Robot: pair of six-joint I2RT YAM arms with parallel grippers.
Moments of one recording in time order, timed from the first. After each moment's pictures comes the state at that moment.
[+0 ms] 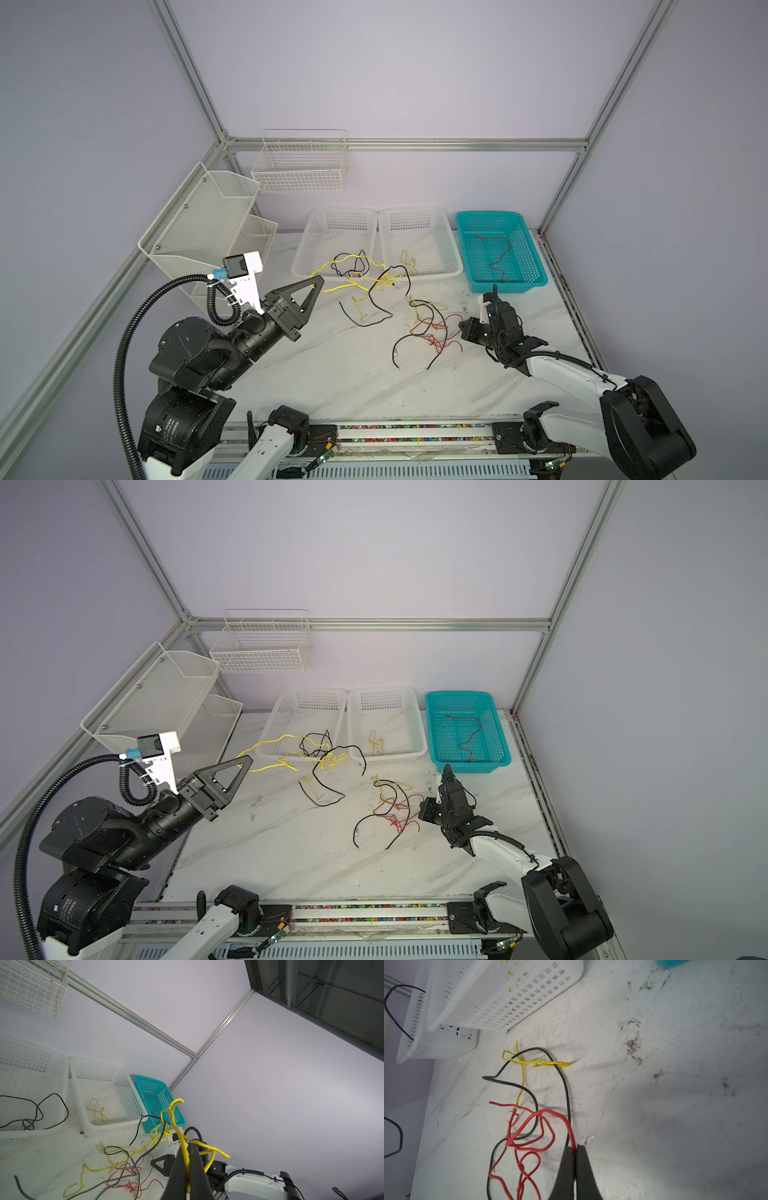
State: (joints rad) left arm -0.32 0.63 1.31 -0.62 0.35 -0.73; right arm 0.41 1.17 0.43 0.04 -0.16 0.67
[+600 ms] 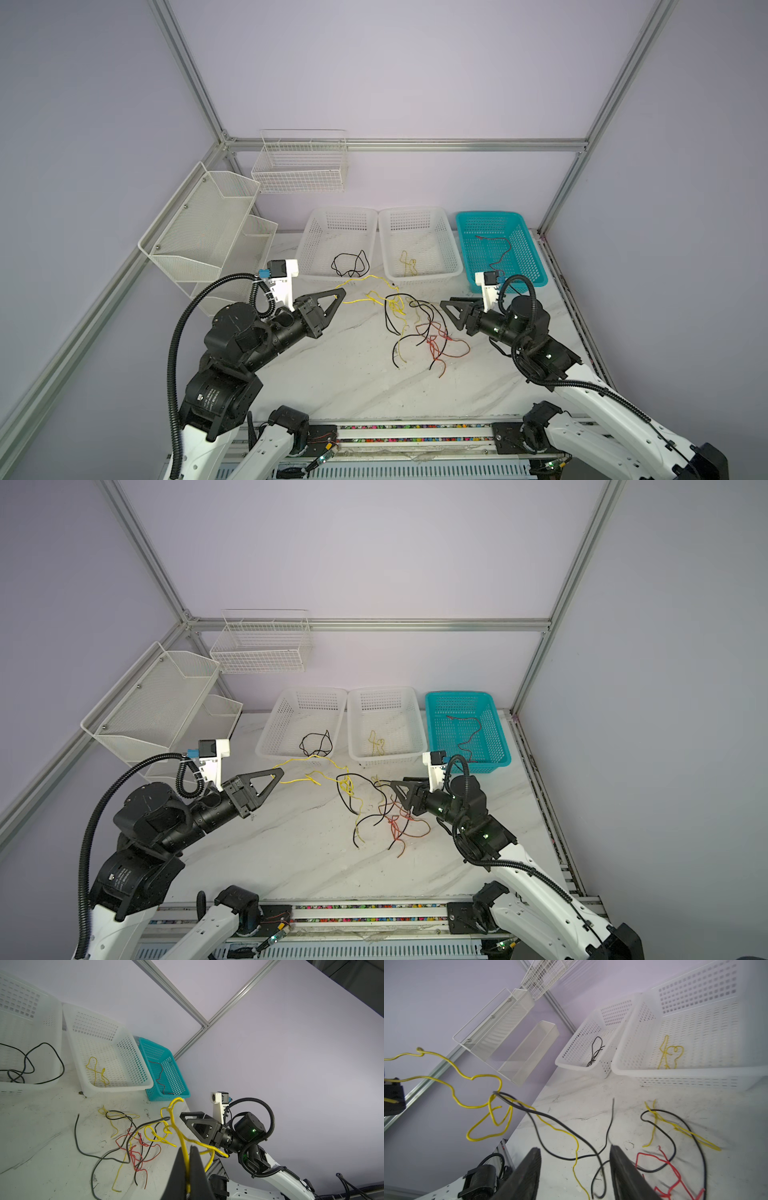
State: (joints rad) left arm -0.32 0.63 1.11 -0.58 0.45 -0.77; right arm 0.61 0.86 0.61 0.07 -0.36 0.59
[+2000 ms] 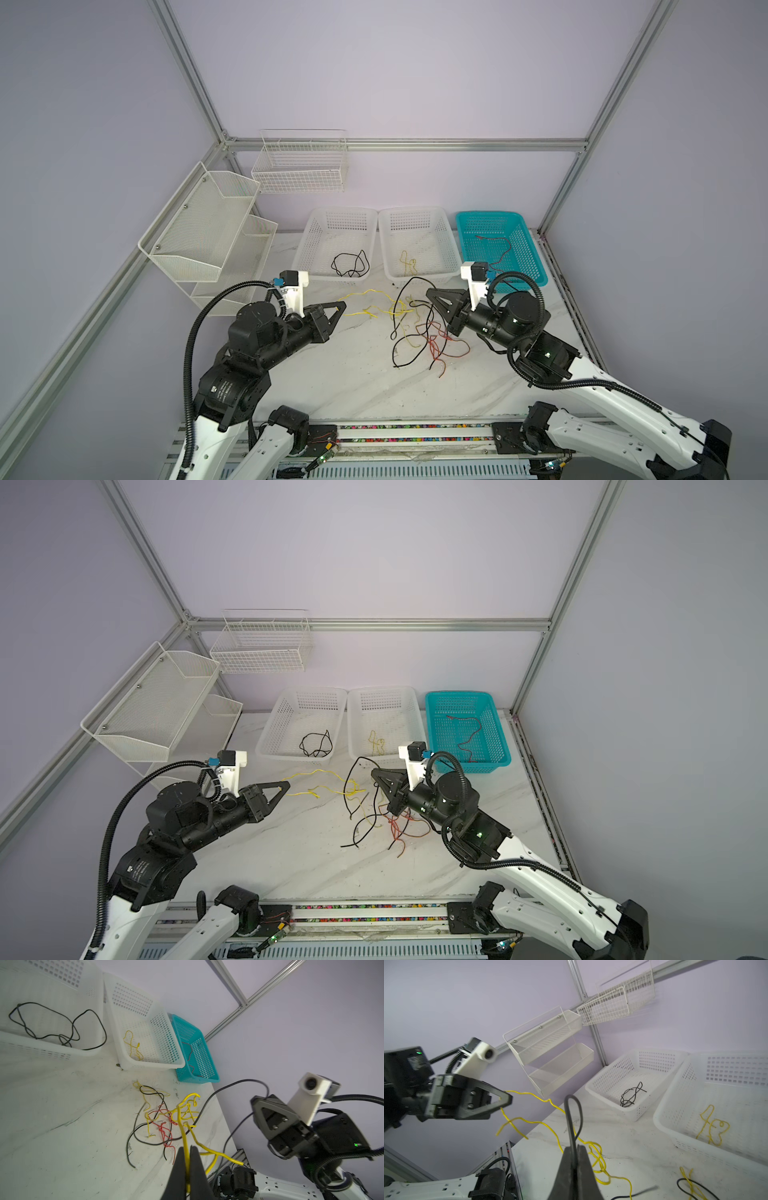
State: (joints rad) left arm -0.32 0.64 1.01 -0.73 0.34 -0.68; right arm 0.83 0.87 0.82 0.10 -0.20 0.40
